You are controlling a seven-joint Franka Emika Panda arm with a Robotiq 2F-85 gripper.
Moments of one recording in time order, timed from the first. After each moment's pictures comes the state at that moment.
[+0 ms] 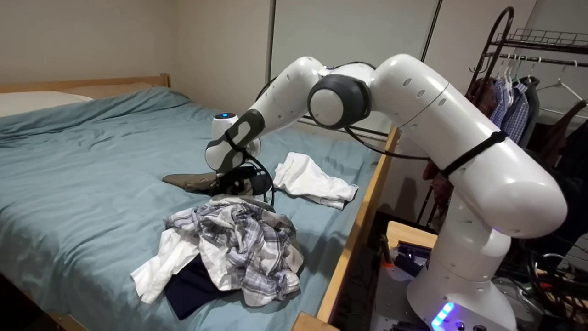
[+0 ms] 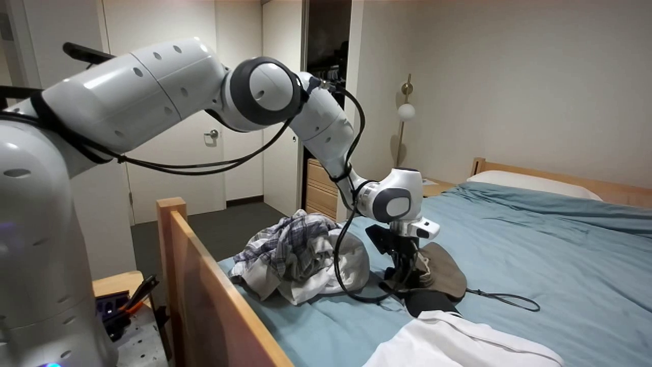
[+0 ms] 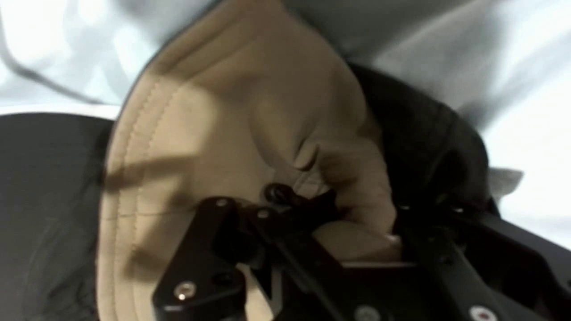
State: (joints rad) arm -0.01 1.00 -0.21 -1.42 0.11 2.49 0.38
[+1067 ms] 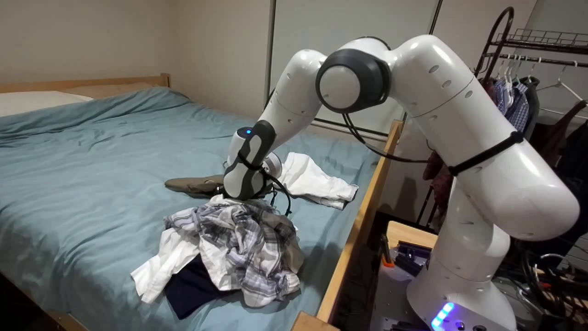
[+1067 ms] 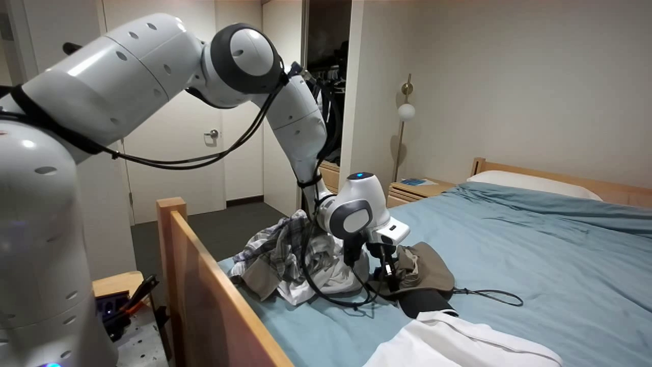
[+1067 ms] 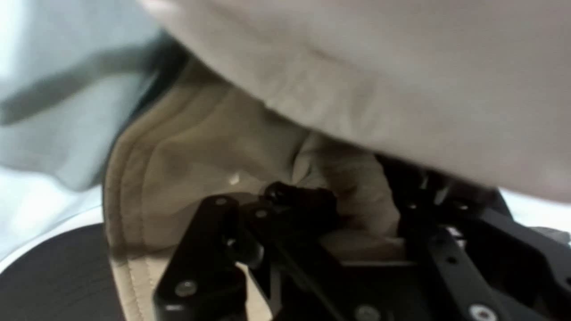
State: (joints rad) arm 0.15 0.85 -0.29 -1.88 0.20 3.05 0.59
